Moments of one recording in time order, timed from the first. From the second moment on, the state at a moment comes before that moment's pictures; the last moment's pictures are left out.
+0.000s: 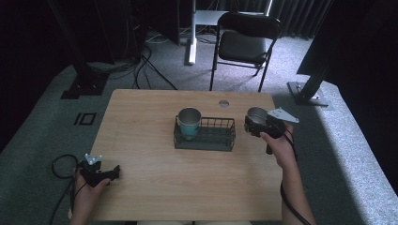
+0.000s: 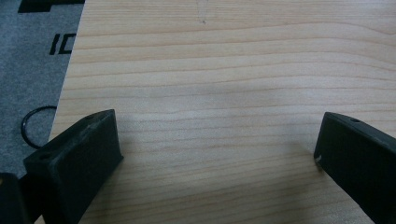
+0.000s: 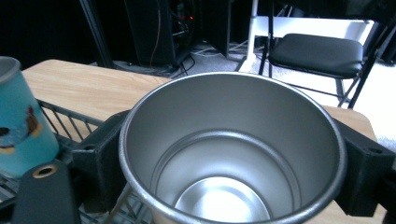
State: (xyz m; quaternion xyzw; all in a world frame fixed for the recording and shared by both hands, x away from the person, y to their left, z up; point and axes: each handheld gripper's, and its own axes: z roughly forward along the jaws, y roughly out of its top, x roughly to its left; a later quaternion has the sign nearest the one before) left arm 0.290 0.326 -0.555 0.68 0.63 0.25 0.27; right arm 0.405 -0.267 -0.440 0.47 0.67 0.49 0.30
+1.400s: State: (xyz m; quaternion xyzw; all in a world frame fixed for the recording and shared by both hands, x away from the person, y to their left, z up) left arm 0.290 0.326 -0.555 0.68 0.63 0.25 0.27; right arm 0.427 -0.173 -0.429 0.33 0.74 0.54 0.23
